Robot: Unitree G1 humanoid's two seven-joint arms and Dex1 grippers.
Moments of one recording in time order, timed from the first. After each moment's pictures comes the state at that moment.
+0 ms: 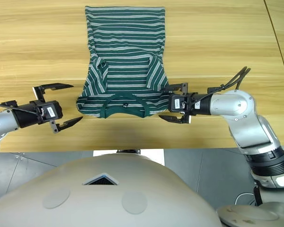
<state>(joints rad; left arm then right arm) 0.42 0.95 -0.04 -0.56 0.06 0.04 -0.86 0.12 -0.94 0.24 -0.38 -0.01 0.12 1.05</state>
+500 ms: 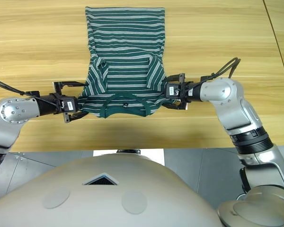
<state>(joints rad) 0.16 0.86 -0.25 -0.31 0.19 0.00 -0.89 -0.09 -0.83 0.35 -0.16 -0.12 0.18 1.06</state>
